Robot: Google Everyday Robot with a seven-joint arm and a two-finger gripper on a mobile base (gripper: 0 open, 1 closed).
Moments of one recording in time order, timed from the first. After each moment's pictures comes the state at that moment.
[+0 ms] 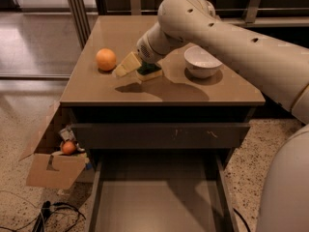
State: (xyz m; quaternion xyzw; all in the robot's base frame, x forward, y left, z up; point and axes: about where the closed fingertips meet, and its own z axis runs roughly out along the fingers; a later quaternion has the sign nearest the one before) arm 0.717 0.047 0.846 -0.39 0.84 0.15 0.34
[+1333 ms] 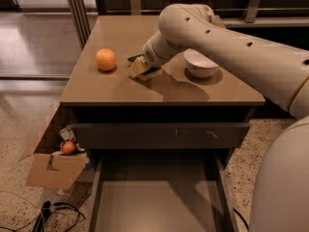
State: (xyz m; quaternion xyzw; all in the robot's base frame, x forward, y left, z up) arm 0.732 0.023 0.821 -0.38 0.86 0.11 0.34
